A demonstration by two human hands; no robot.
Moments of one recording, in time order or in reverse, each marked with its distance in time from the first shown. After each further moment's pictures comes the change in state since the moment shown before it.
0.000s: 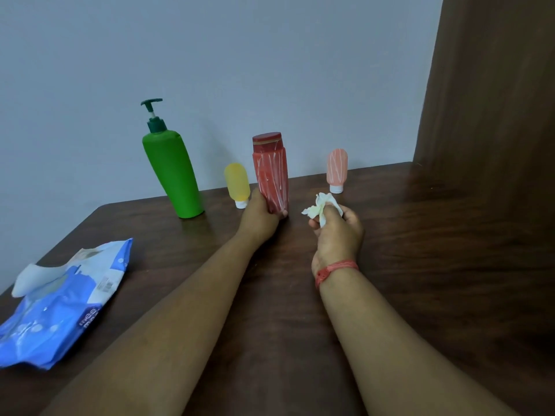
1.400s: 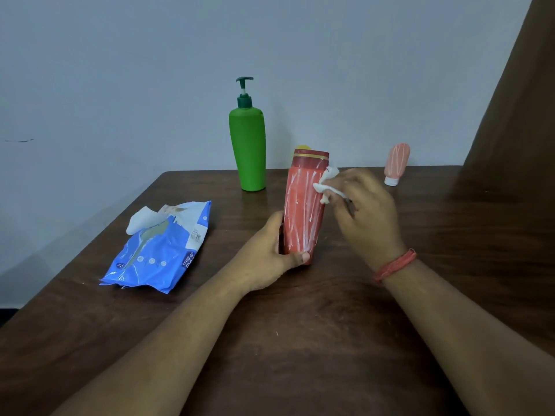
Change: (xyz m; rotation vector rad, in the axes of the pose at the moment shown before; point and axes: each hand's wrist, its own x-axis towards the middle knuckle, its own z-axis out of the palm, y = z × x) left_hand -0.164 -0.034 -0.128 -0.063 -0.278 0.039; right_hand -0.079 -0.009 0.015 -0.993 -0.653 -1.279
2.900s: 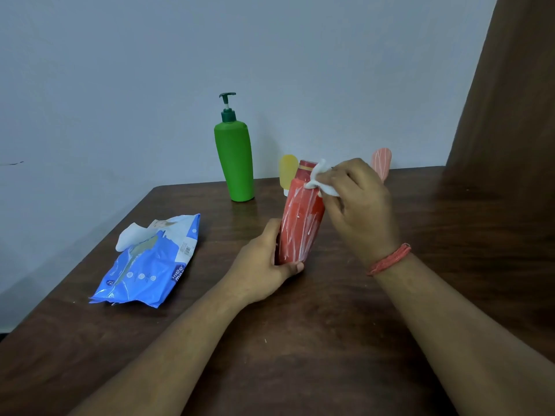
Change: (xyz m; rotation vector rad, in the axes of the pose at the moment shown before) left_hand -0.002 0.018 0.008 0.203 0.042 0.054; right_hand 0.014 -0.005 -0.024 -0.143 0.100 -0.139
